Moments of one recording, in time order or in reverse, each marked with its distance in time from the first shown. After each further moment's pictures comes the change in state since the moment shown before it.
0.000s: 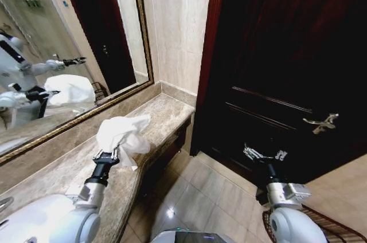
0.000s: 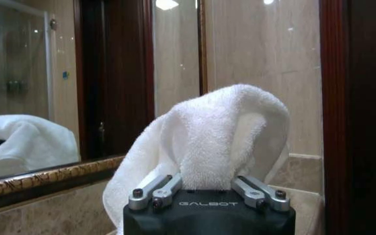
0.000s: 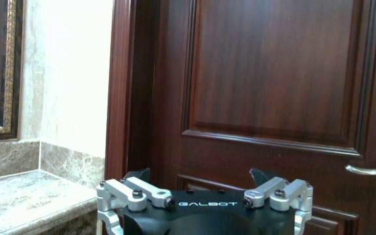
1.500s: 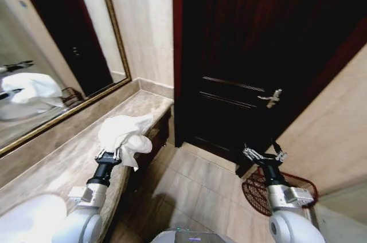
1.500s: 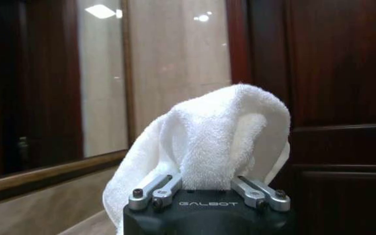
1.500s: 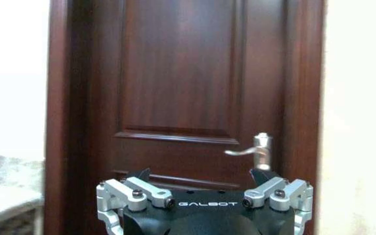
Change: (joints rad) left arm 0.005 -0.022 0.010 0.010 0.052 -0.050 0.022; right arm -0.015 0.018 -0.010 0.001 0.016 0.052 -0.008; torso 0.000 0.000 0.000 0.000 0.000
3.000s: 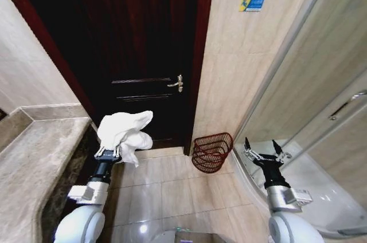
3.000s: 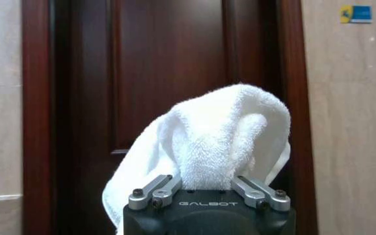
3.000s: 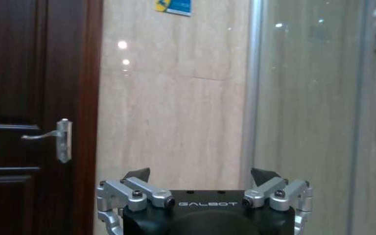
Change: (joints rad) left arm -0.020 0.003 0.020 0.005 -0.011 -0.032 -0.024; right arm -0.014 0.003 -0.003 0.007 -0.016 -0.003 0.015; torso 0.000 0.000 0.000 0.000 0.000
